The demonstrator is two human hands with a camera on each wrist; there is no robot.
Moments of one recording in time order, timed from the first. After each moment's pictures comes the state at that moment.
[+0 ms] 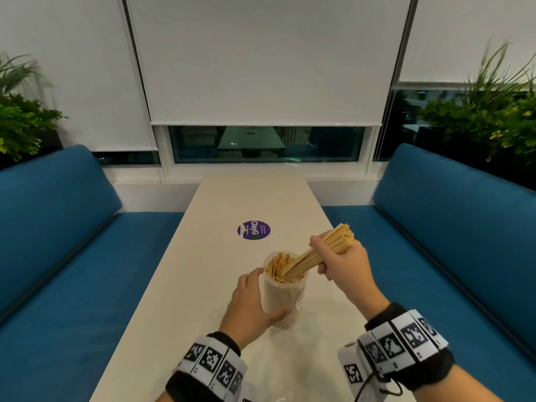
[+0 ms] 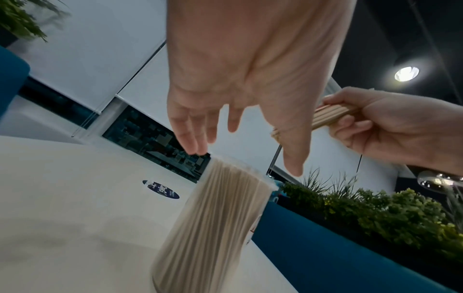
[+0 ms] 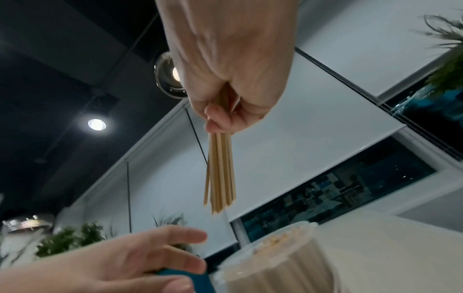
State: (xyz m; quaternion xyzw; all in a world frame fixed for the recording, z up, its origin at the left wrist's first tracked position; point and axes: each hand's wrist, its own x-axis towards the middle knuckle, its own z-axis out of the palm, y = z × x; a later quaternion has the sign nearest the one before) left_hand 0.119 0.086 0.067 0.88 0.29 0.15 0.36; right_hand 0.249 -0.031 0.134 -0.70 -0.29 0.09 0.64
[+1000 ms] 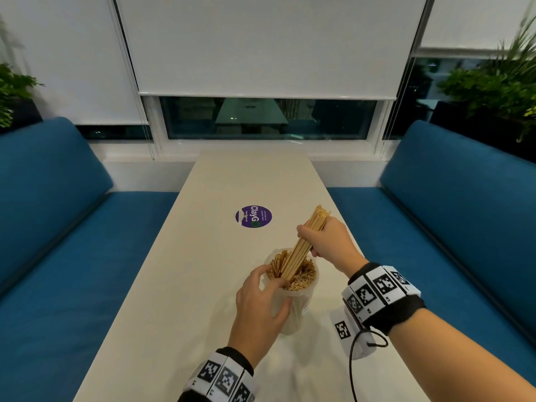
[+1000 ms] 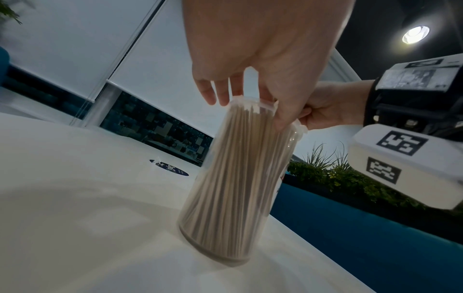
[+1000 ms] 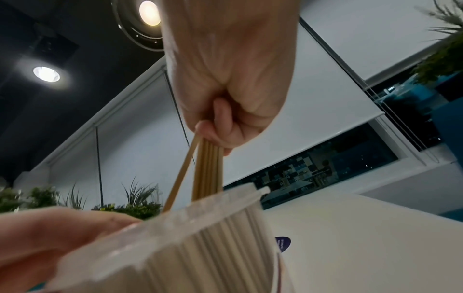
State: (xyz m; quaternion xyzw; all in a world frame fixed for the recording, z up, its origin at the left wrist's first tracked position) left_hand 0.156 0.097 0.028 0.89 0.24 0.26 0.29; right_hand 0.321 0.051 0.110 -0.81 -0.32 0.15 0.47
